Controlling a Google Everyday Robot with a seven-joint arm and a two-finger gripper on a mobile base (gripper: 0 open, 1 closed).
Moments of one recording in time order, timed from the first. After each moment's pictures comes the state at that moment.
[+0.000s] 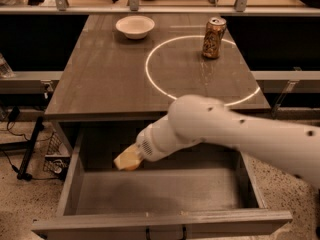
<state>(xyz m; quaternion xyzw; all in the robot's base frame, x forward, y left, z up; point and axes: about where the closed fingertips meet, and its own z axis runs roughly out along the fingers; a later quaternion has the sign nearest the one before) 0.461 0.079 0.718 -0.36 0.87 0.27 0.21</state>
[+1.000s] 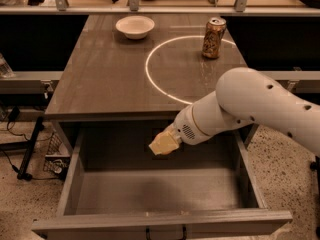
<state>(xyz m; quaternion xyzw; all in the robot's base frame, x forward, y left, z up) 0.479 -0.014 0.769 -0.41 0.85 0.23 0.24</state>
